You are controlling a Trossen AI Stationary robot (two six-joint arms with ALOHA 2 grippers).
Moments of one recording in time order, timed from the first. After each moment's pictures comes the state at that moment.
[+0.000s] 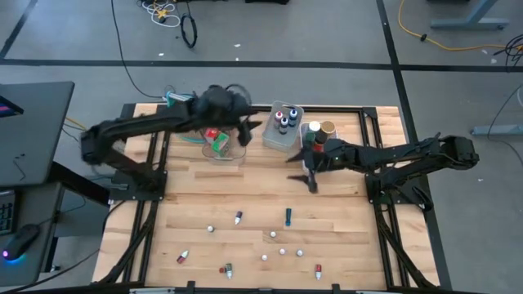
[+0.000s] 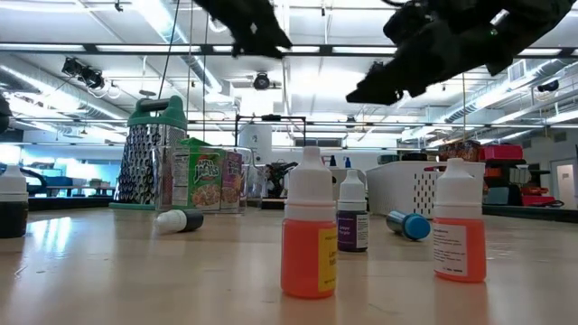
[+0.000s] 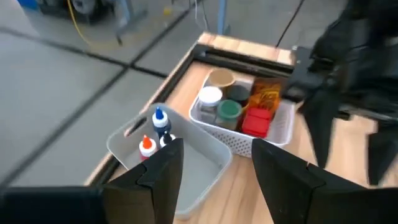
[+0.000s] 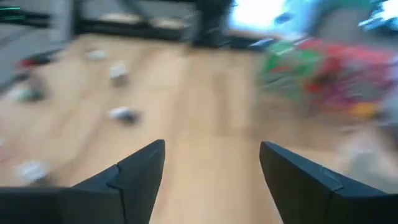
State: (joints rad) left arm 0.33 1.44 1.32 -0.32 -0.07 -0.03; right arm -0.10 1.22 0.56 0.29 -0.12 -0.15
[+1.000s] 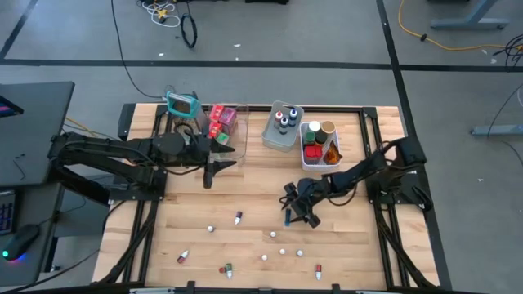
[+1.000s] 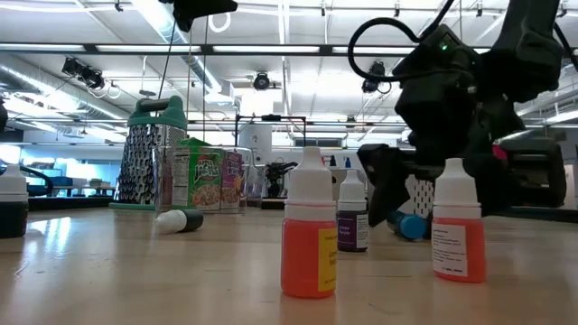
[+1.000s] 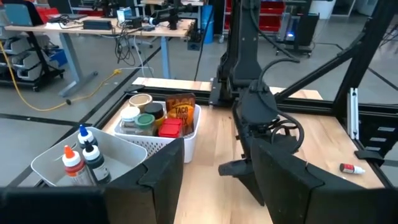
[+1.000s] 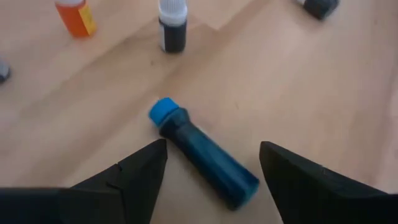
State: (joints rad) left arm -0.06 0.95 0.81 -0.05 -0.22 -0.07; right arm 0.17 1.77 0.56 0.46 -0.29 -0.42
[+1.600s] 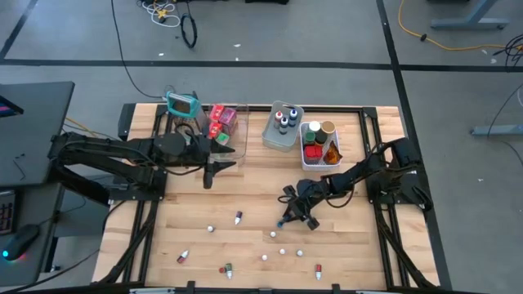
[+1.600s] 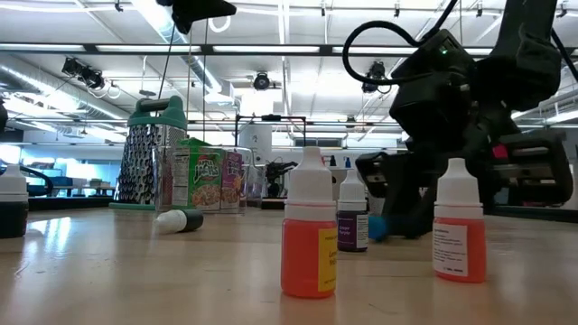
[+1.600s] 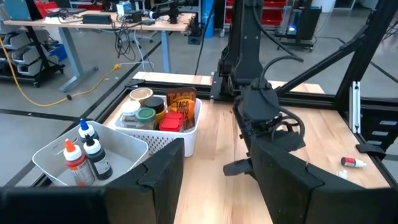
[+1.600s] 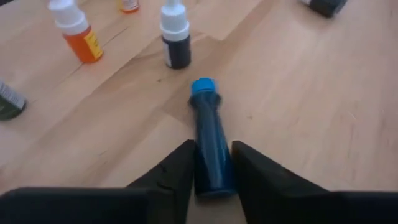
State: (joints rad) left arm -0.06 0.95 0.81 -0.07 -0.22 -0.07; right arm 0.17 1.82 0.56 0.55 -0.35 -0.30
